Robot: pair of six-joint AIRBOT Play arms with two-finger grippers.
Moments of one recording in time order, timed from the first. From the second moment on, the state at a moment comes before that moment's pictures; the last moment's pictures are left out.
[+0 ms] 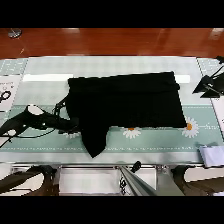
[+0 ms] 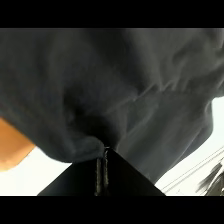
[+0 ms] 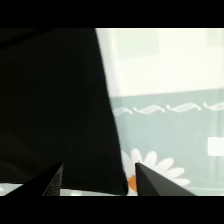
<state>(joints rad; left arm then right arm) -0.03 -1.27 0.52 0.73 -1.03 -1.23 -0.47 -1.64 1.56 -1.29 1.61 1.37</state>
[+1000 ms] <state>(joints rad) 0.01 -1.25 0.52 0.73 -0.99 -1.22 -0.54 -1.54 0.96 -1.17 1.37 1.24</state>
